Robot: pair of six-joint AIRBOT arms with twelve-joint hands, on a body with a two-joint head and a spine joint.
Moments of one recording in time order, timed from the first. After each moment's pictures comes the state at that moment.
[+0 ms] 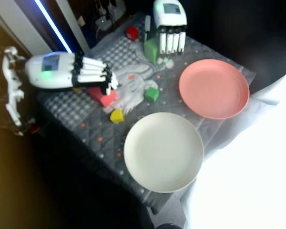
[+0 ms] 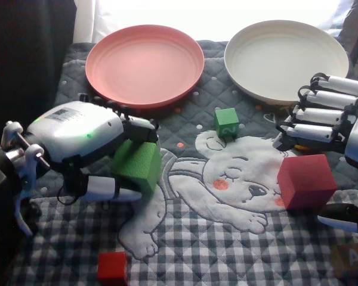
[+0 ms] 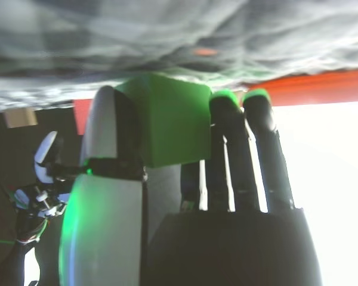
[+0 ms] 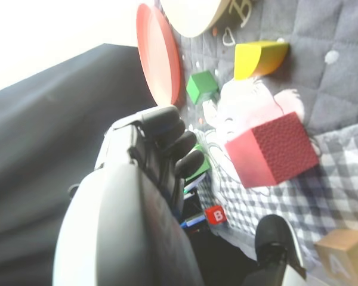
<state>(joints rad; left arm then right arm) 0.84 -1.01 1.04 -0.10 -0.68 0.40 -0.82 -0.80 0.88 2.98 -0.91 2.08</state>
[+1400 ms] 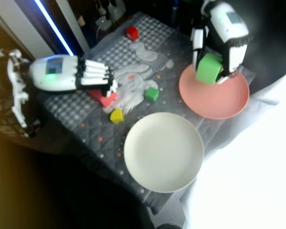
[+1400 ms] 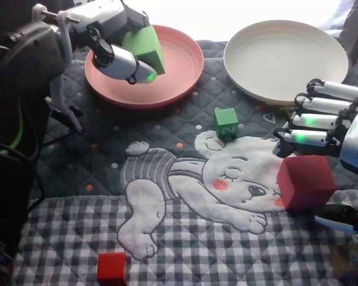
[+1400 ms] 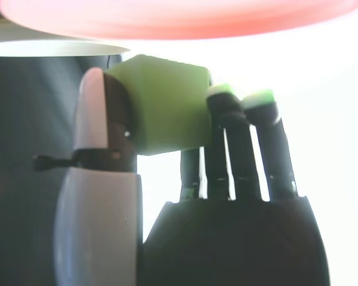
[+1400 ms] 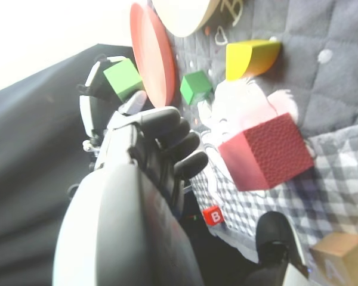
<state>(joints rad) 0.48 -1.32 1.58 -0.42 -0.26 0.40 -0.83 -0.83 0.90 2.99 -0.91 2.08</state>
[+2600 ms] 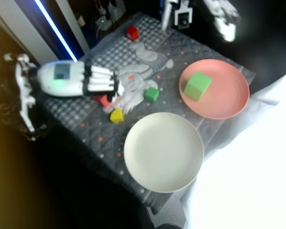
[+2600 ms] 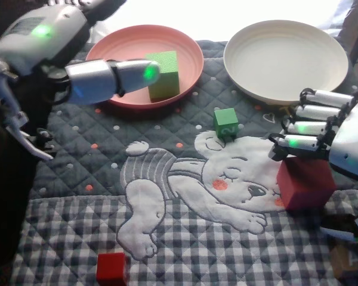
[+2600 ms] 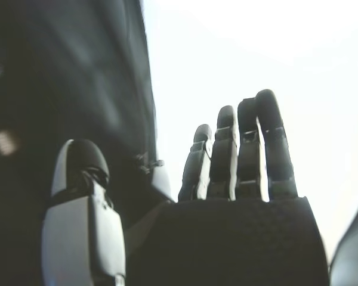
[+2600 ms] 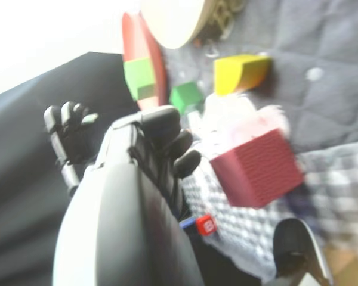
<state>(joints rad) 0.73 -0.99 1.08 -0.29 -0.90 0.40 -0.80 -0.89 0.96 2.98 -0.81 2.08</state>
